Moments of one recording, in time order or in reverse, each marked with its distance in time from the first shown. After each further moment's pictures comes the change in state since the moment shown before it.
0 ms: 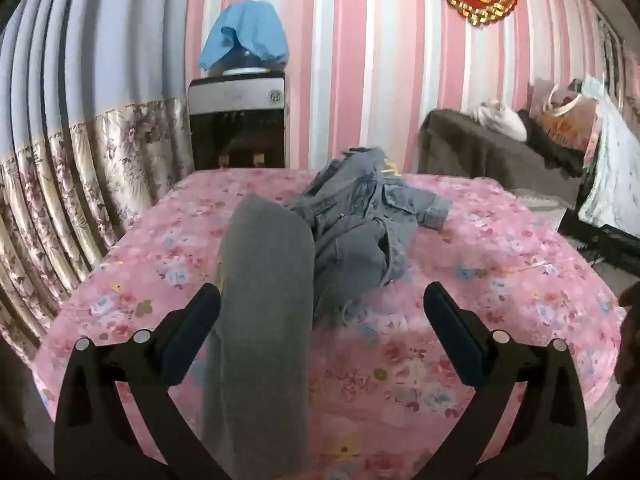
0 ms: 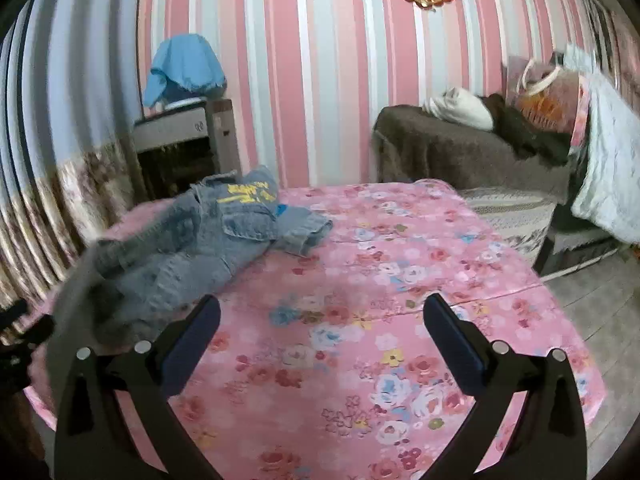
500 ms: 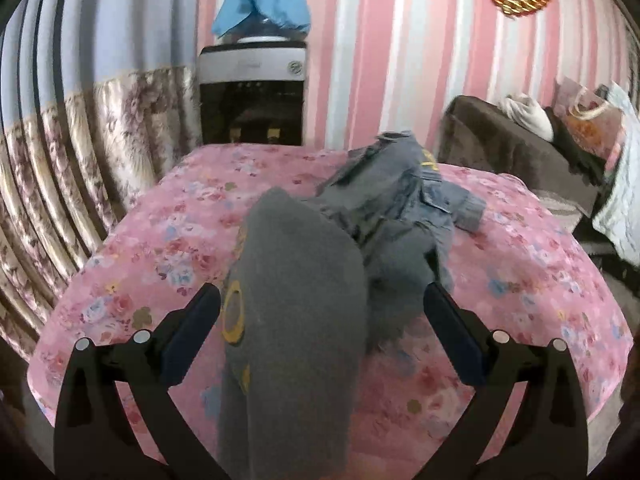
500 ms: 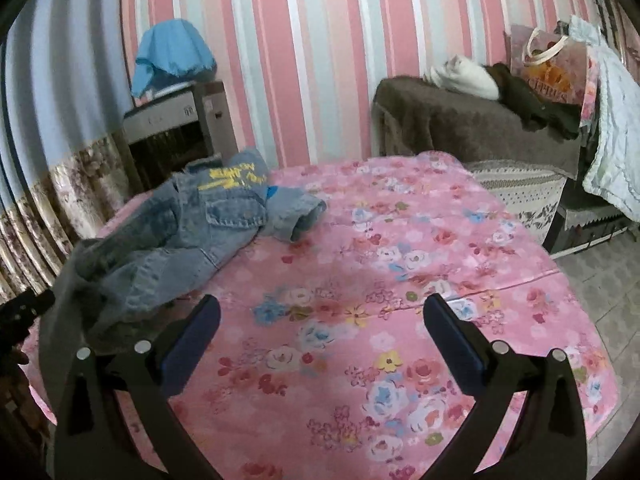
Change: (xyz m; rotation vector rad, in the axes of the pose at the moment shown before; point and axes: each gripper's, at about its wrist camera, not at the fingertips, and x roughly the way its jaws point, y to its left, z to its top) left arm 0.054 0.033 0.022 -0.087 0.096 0.026; right arm 0.051 -0.015 0.001 0.005 0.099 -0.016
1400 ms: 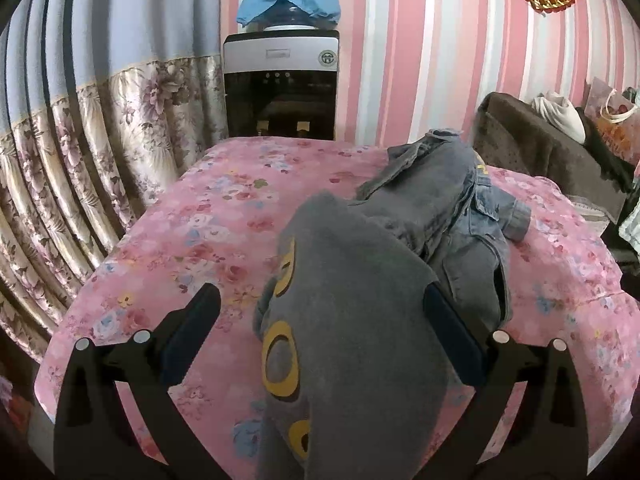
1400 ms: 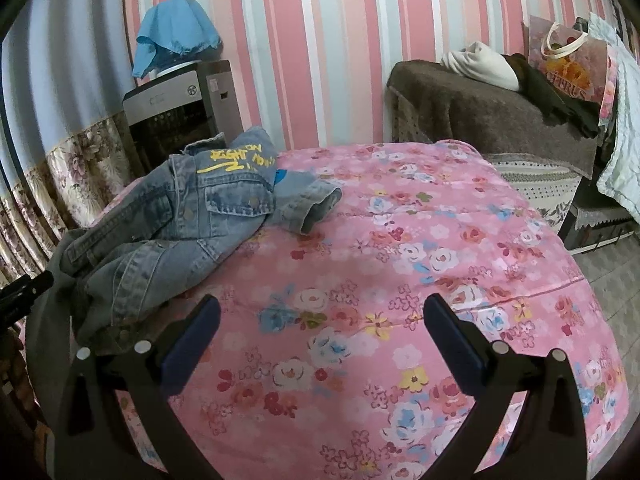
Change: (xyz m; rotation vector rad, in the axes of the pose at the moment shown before) left arm 0.037 0.021 0.018 -0.011 0.027 0.083; right arm 0.035 0.017 0.007 -0.025 0.050 0.014
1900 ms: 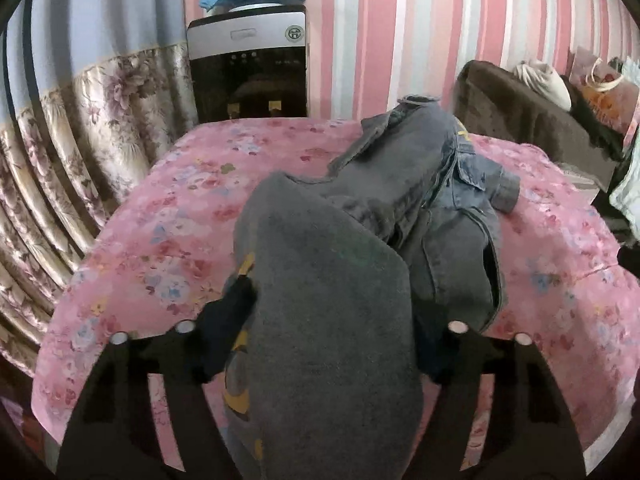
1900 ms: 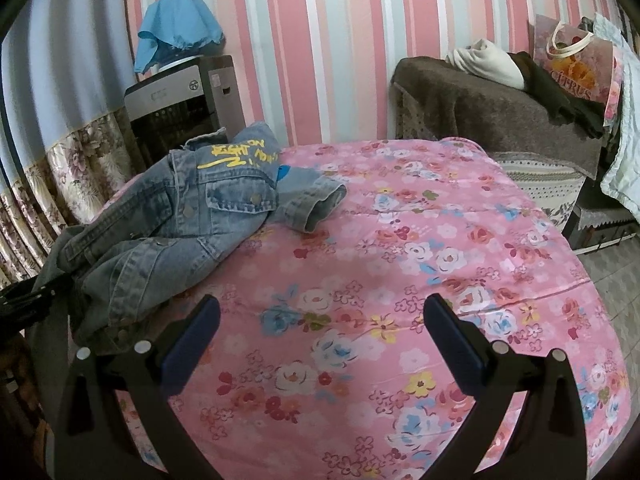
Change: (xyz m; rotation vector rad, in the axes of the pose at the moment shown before) left arm 0.025 -0.019 0.000 0.076 0.081 -0.048; right arm 0.009 0.003 0.002 -0.008 0.015 0.004
